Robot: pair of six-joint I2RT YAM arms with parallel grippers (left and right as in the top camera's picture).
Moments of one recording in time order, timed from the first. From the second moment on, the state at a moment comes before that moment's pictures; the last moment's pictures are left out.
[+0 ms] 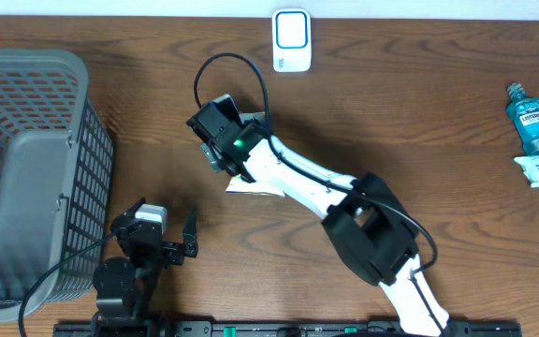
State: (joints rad) left arm 0.00 0.02 0.11 -0.37 0.20 0.02; right arm 0.85 2.27 1.77 -0.61 0.41 0.29
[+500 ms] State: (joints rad) left arm 0.00 0.02 0.11 -0.37 0.20 0.02; right arm 0.86 2.32 1.81 -0.88 0.49 0.40
